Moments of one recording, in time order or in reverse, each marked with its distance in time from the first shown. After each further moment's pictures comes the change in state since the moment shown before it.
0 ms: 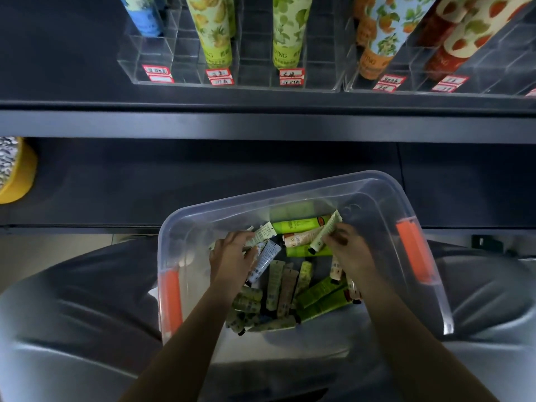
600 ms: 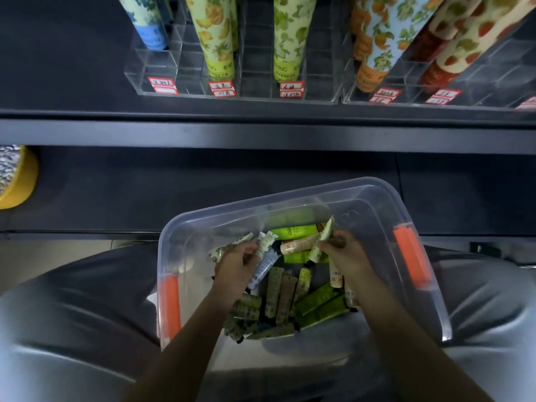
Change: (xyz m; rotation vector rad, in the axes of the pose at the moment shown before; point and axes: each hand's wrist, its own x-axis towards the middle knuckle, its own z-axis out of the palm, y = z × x) left_hand -0.002 0.000 0.000 -0.288 -0.132 -0.022; right_hand -0.002 -0.013 0.003 0.082 -0.002 0.073
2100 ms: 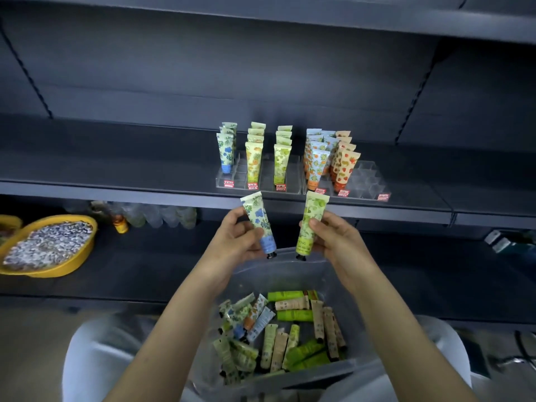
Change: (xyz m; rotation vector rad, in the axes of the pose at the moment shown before) left_hand -0.182 0.148 -0.138 -0.884 -0.033 0.528; right_hand -0.225 -0.123 -0.057 0.461 -0.245 -0.706
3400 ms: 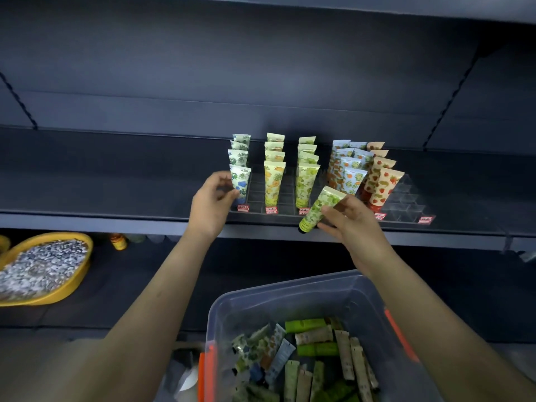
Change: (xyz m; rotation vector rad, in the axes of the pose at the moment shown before) left_hand 0.153 0.035 -0.081 0.559 0.293 0.321; right_hand 0.104 -0.015 0.031 -0.075 0.061 -0.066
